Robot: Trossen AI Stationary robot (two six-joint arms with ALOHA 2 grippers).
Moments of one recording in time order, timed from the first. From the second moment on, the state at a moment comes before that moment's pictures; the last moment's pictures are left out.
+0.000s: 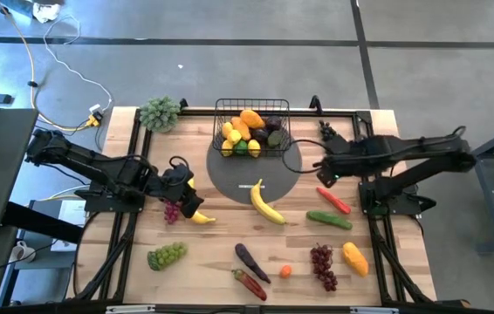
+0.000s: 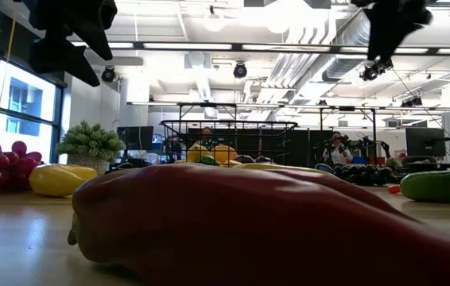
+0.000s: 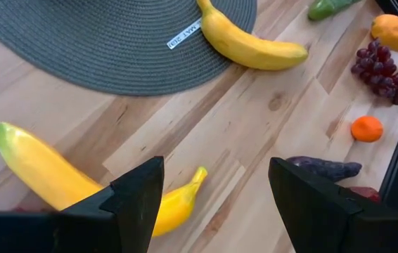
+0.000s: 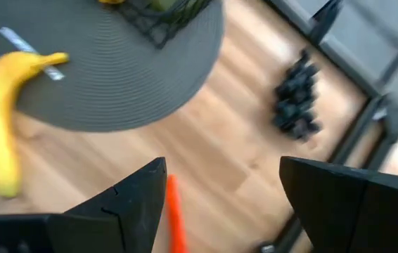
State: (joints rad) left arm -0.18 1.05 0.81 -0.70 -0.27 -1.05; right arm 0.13 1.19 1.26 -1.45 0.50 0.90
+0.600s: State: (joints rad) left arm -0.19 1.05 0.81 -0.70 -0.27 -1.09; right arm 0.38 1.05 1.07 -1.36 0.32 1.30
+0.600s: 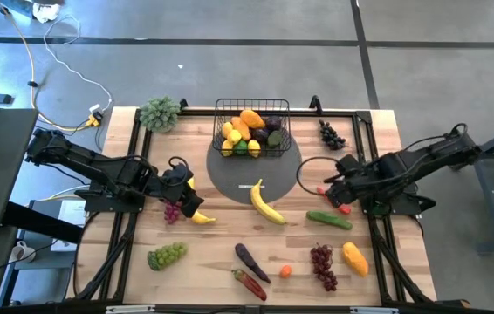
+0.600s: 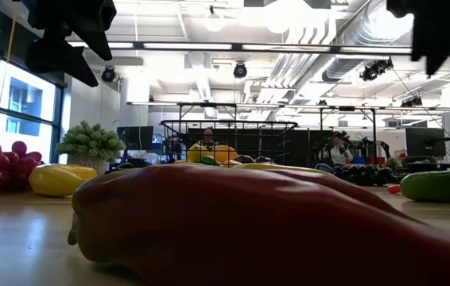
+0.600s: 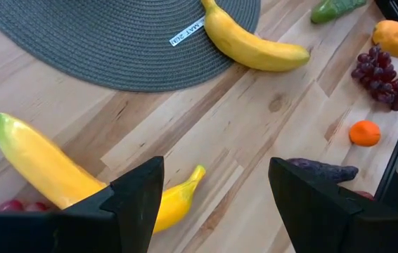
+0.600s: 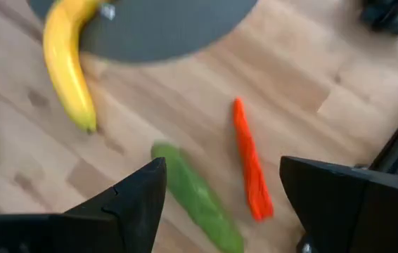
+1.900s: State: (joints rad) left arm -0.18 1.05 0.81 -0.70 -0.18 -0.96; right arm 0.78 1.27 0.88 -1.03 -0.22 1.73
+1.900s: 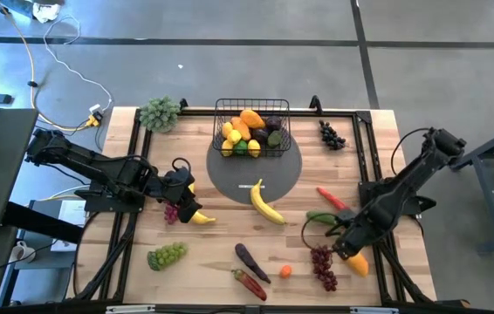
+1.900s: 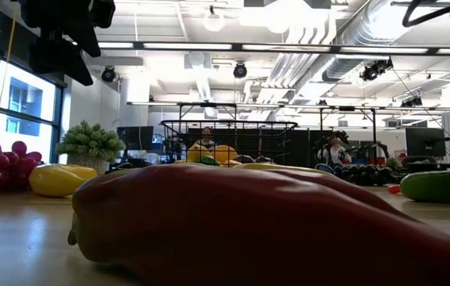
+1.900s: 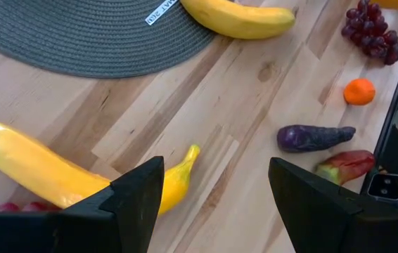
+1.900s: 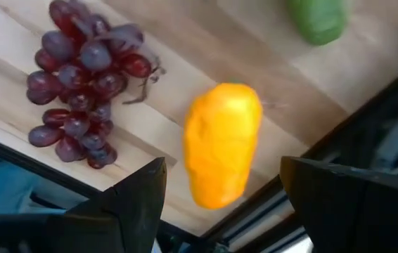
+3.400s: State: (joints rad) left arm -0.18 1.05 0.81 -0.70 -0.17 -0.84; right arm 0.83 1.59 0.89 -0.90 -0.35 1.84
